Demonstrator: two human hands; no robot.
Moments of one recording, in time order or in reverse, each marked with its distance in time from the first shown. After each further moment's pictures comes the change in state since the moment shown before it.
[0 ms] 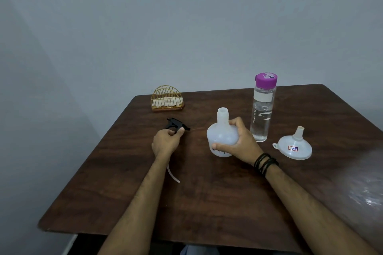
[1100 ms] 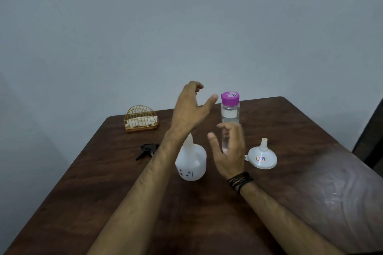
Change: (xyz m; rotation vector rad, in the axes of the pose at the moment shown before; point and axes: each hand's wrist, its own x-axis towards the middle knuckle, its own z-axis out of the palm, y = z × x) left_hand -0.055 0.182 0.011 -0.141 -0.028 0.878; right_hand -0.019 -0.032 -0.013 -0.052 0.745 -0.378
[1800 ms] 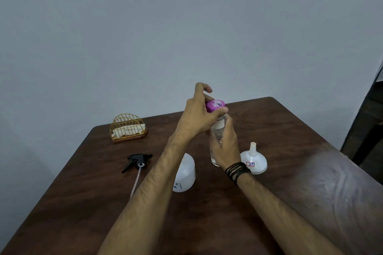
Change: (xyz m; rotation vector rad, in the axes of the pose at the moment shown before) left_hand 0.012 0.037 0.033 -0.166 -0.245 -0.004; right_hand 0.039 0.036 -0.007 0.053 -0.127 0.216
